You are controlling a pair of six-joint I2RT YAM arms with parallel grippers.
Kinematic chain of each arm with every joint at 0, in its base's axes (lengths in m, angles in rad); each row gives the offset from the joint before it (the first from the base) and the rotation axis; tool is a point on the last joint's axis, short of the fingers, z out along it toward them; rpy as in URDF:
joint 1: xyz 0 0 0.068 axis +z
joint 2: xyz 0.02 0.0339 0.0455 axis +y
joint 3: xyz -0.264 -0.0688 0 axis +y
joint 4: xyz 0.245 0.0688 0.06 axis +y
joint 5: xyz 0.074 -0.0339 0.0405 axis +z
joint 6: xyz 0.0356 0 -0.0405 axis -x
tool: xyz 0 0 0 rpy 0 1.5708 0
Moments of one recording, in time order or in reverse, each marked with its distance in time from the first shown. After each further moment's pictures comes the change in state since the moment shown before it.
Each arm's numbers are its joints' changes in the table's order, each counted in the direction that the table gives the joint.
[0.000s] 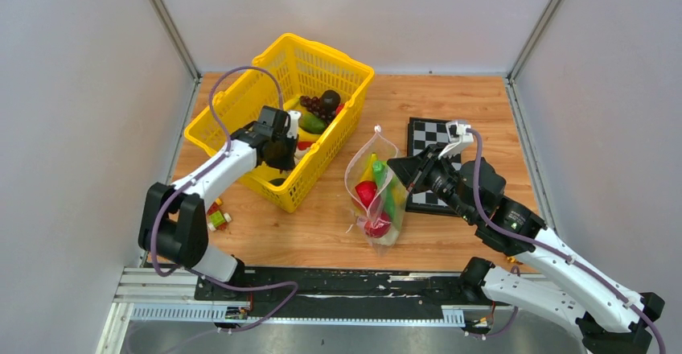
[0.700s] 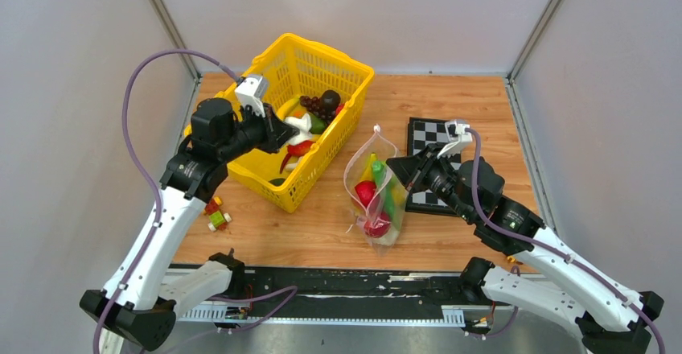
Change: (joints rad) left arm -0.005 -0.516 -0.141 -0.013 -0.175 0.137; right arm 0.000 0.004 0.001 -0.005 0.000 0.000
